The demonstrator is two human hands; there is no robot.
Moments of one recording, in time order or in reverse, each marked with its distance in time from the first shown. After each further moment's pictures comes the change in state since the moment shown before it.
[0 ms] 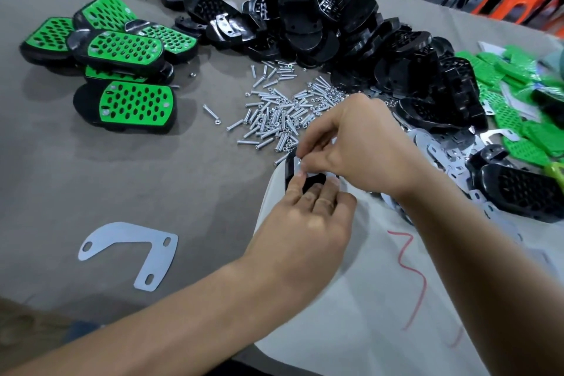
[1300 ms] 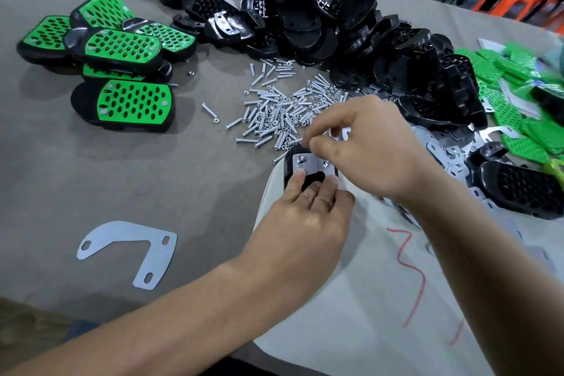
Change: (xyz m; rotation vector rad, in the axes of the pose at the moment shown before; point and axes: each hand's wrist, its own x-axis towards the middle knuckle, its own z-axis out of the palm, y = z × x) left_hand -0.001 0.000 0.002 0.001 0.003 -0.009; right_hand -0.010 0.002 0.002 0.057 0.117 0.066
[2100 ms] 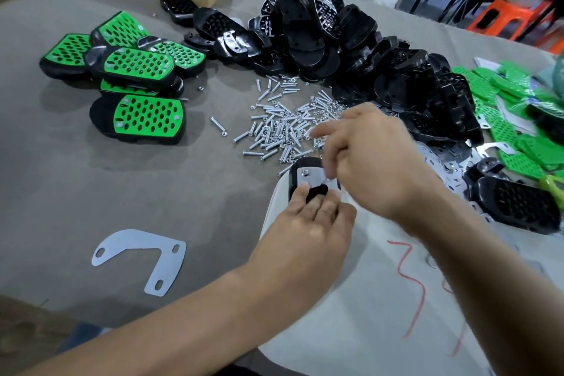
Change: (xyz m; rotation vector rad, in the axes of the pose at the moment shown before) left_hand 0.002 -0.001 -0.003 -0.037 0.081 0.010; right_hand -0.003 -0.017 -0.006 -0.274 -0.073 -0.081
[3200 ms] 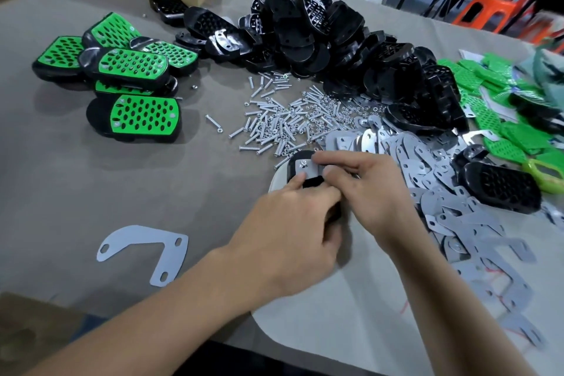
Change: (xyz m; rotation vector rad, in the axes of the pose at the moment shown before) left_hand 0.009 -0.016 -0.043 -0.418 -0.323 -0.172; right_hand -0.039 0.025 0.051 0.690 0.246 0.352
